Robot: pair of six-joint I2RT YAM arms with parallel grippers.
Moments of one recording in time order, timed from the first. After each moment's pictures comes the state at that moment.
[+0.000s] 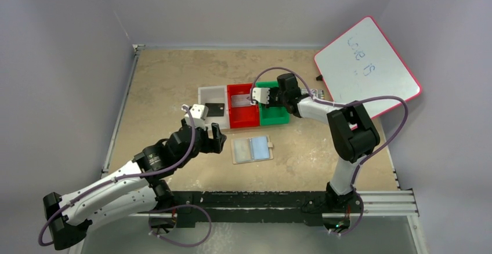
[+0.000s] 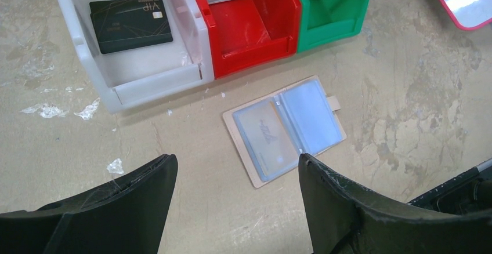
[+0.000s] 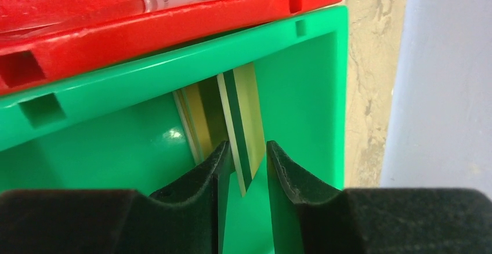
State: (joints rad) left arm -0.95 0.72 0.65 -0.43 -0.43 -0.56; right arm 0.44 1.83 1.06 0.06 -0.15 -1.15
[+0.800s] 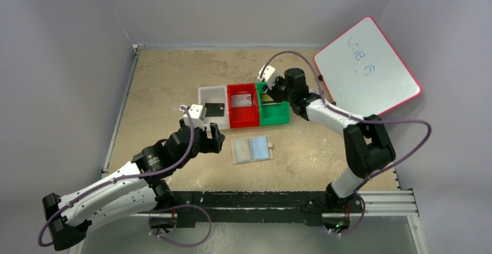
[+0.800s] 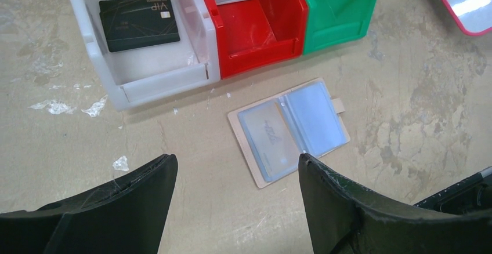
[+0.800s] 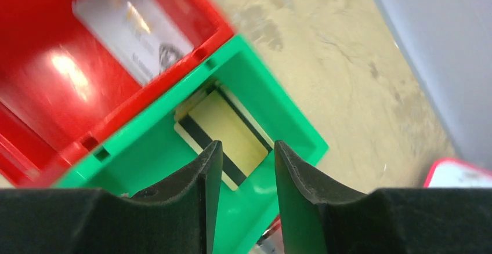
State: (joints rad) left arm -0.95 0.73 0.65 -0.44 -0.44 -0.57; right arm 0.44 1.69 1.03 0.11 -0.17 -0.68
